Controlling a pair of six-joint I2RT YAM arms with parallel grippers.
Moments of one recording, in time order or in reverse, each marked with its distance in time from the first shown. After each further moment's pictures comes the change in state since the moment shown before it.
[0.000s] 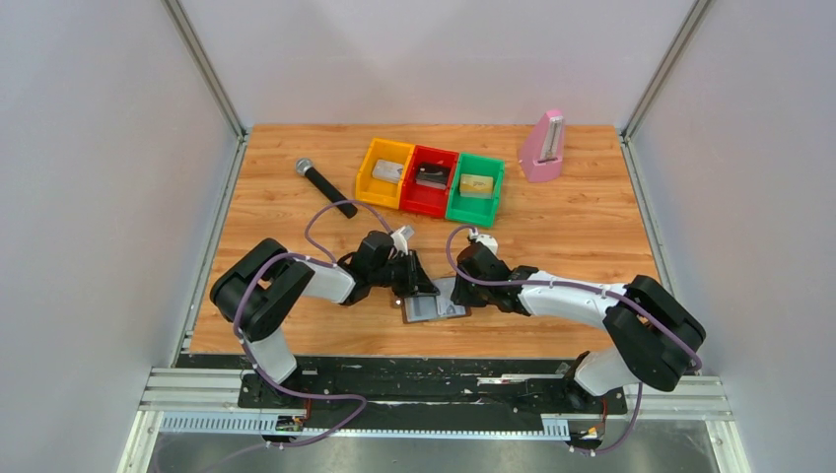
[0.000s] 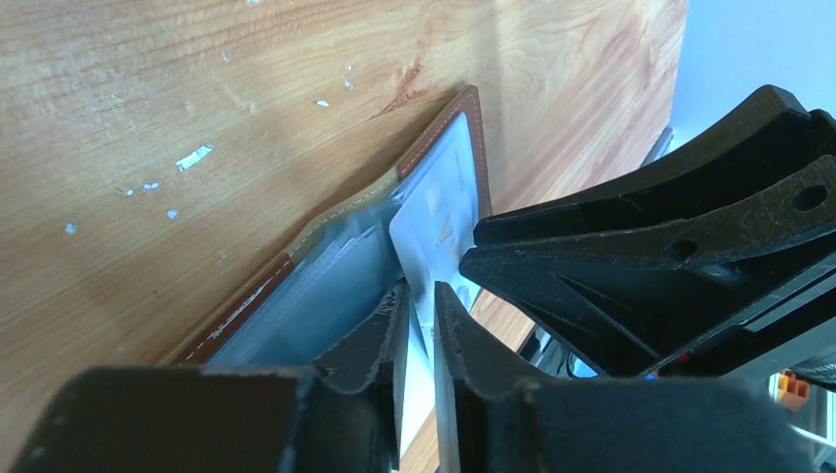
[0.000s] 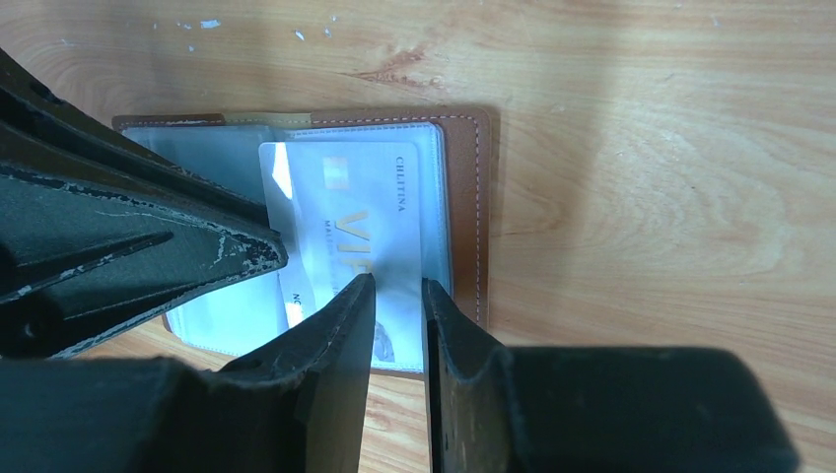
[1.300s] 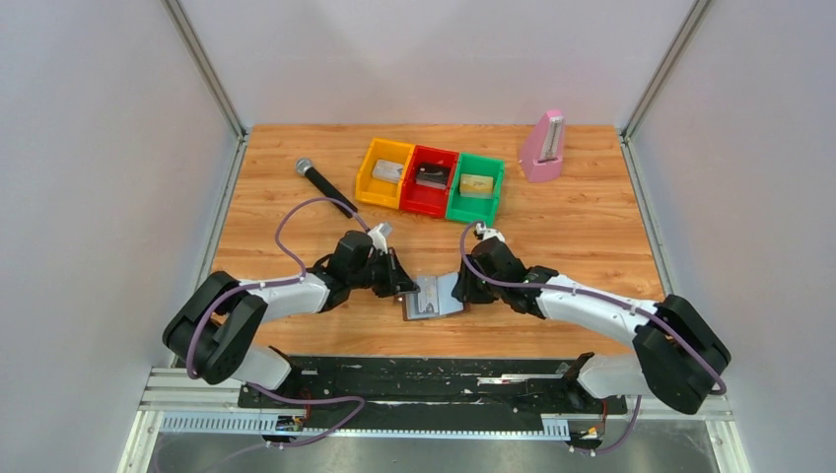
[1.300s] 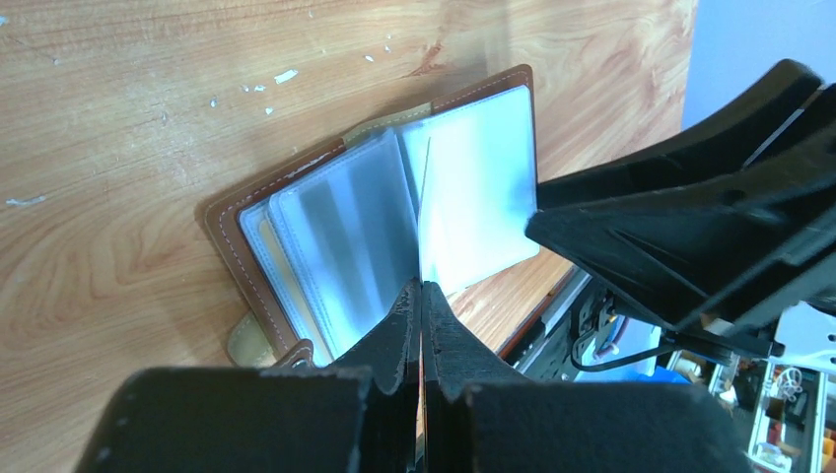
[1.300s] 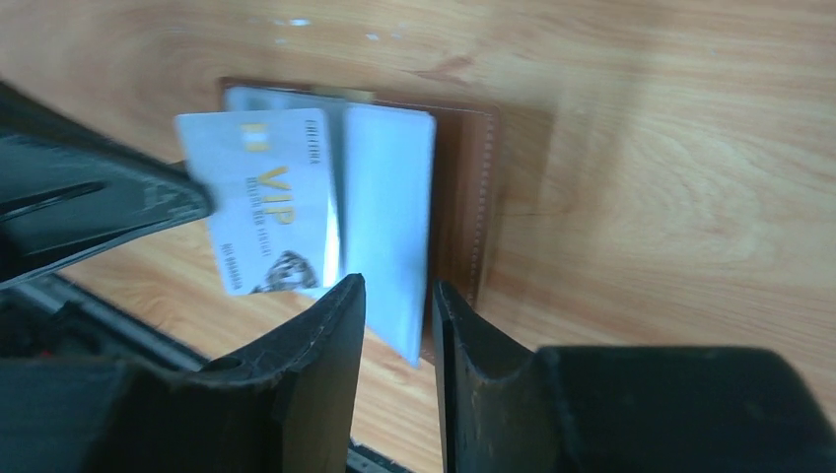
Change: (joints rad) left arm 0.065 -0.282 -0.089 -0.208 -0.072 0.047; right arm -0.043 -0.118 -0.026 -0.026 -0.068 -0.055
